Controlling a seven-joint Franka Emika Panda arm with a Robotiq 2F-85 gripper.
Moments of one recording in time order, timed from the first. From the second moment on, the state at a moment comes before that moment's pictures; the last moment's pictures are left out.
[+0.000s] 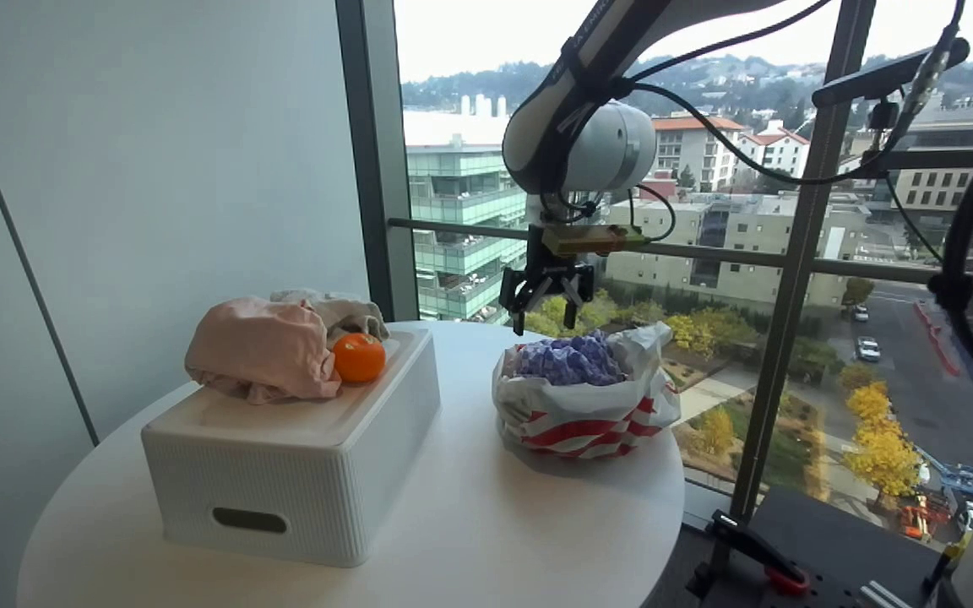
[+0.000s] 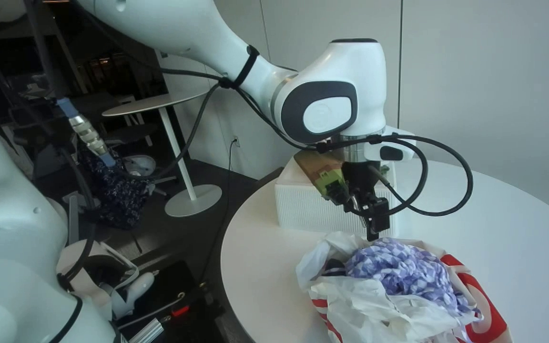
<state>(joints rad) -0.08 0.06 -0.13 -2.29 0.07 2.40 0.06</state>
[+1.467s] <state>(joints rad) -0.08 0.32 -0.19 -2.18 -0.03 2.37 0.40</state>
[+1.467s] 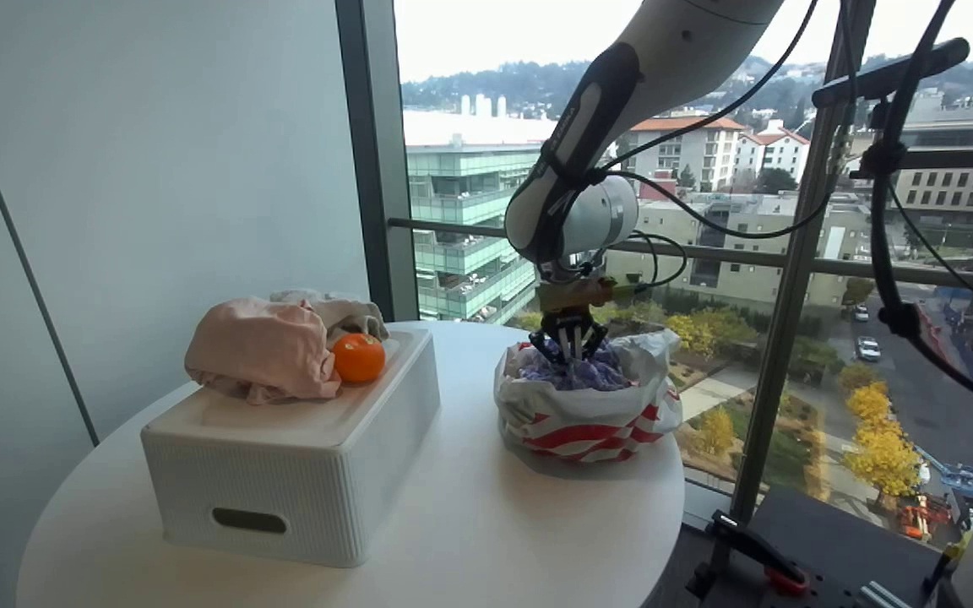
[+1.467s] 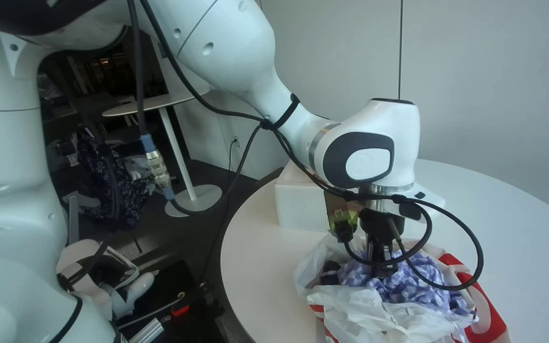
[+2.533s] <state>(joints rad) -0.03 -0.16 -0.01 -2.03 -0.30 2.22 0.46</state>
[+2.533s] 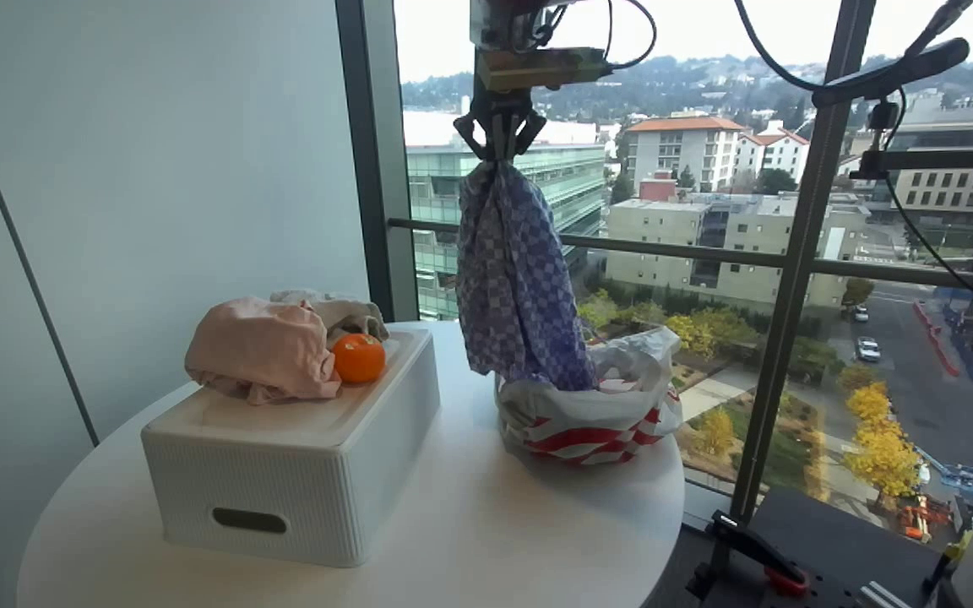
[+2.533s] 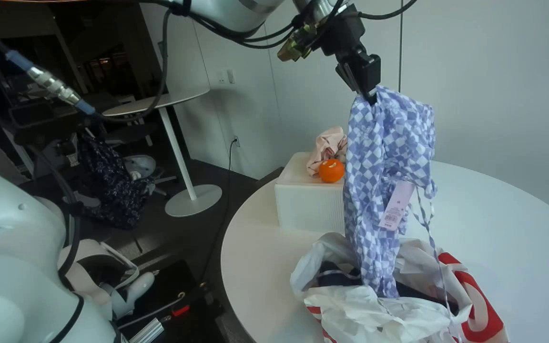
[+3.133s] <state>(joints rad) 0.03 -0.28 0.28 -1.85 -0.50 2.24 0.59</state>
